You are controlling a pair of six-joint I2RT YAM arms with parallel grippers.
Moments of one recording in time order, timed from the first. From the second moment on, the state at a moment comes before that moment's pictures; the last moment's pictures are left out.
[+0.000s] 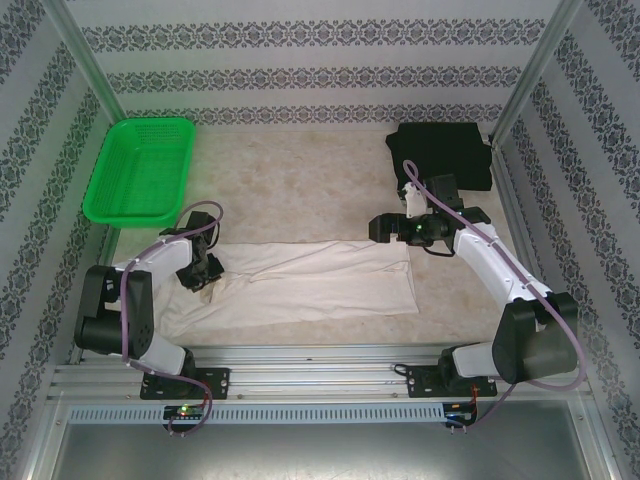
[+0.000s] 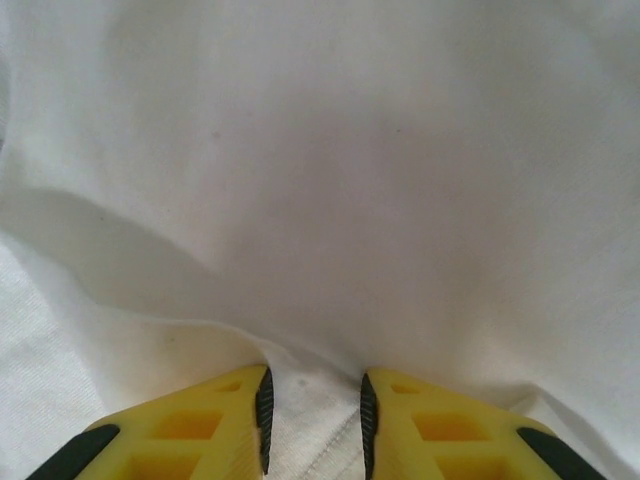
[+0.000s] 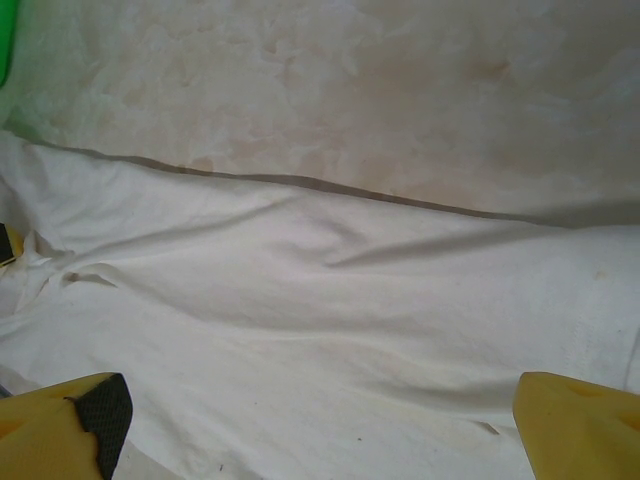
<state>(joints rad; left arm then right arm) -0.08 1.51 0.80 -0.75 -0.10 -0.71 0.16 1.36 1.00 -0.65 -0.50 0.21</state>
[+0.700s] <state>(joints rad) -0.08 1.28 0.69 -0.74 -0.11 -0.72 0.16 1.39 1.02 -0.65 -0.52 0.21</state>
